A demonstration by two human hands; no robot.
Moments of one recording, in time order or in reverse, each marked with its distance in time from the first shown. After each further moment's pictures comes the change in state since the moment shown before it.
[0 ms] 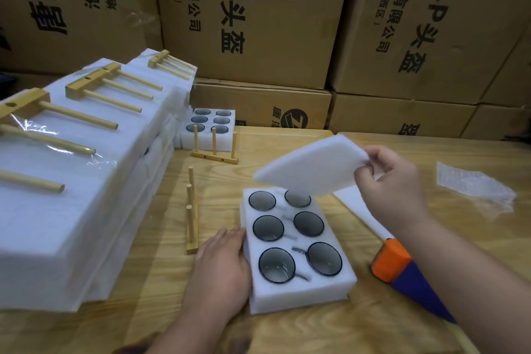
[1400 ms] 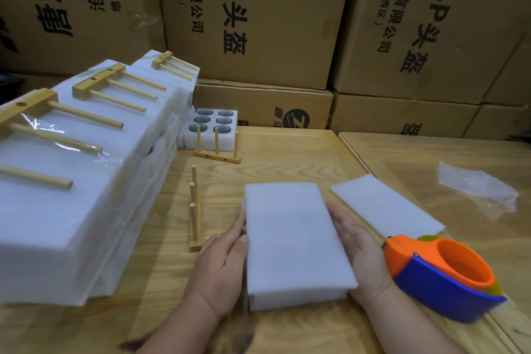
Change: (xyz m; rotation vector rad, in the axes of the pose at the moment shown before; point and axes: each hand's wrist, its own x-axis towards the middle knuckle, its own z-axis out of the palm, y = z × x) left_hand -0.002 -0.018 0.001 -0.742 0.016 0.083; right_hand -0.091 0.024 0.049 1.222 -0.182 0.870
